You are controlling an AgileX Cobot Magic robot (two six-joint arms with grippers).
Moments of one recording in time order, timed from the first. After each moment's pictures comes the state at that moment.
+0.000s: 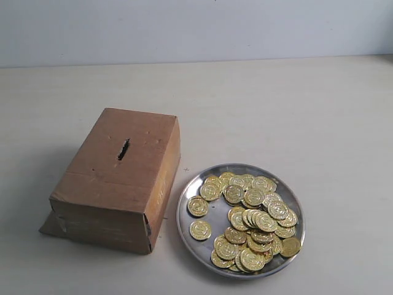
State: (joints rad) left arm -0.15 0.01 0.00 0.03 0.12 0.08; right arm 0.04 0.01 0.00 -0.09 0.11 0.07
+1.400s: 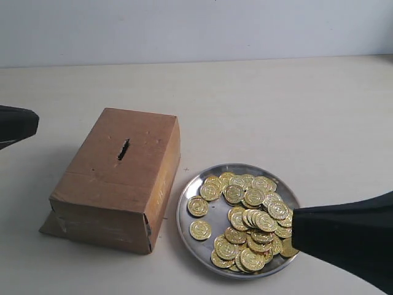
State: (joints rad) left arm -0.54 0.77 -0.57 -0.37 0.44 0.52; right arm 0.15 0.58 -0.31 -1.72 -0.97 2.00
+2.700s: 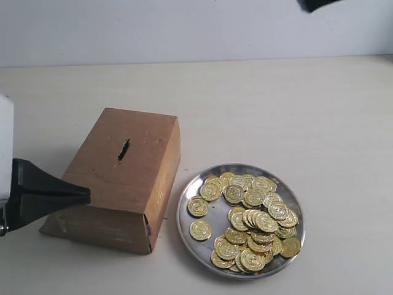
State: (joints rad) left arm -0.77 0.87 -0.57 -0.38 0.55 1.10; right arm 0.24 1.37 -1.03 -1.66 0.24 1.16
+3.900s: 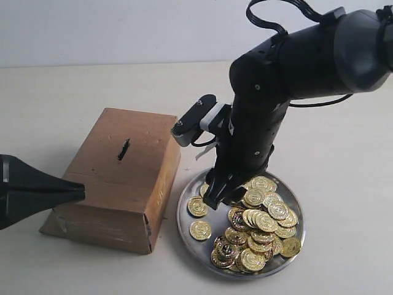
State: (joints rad) left arm -0.77 0.82 -0.57 -0.39 0.55 1.10; right arm 0.58 1.86 -1.13 -0.07 0.79 -0.18
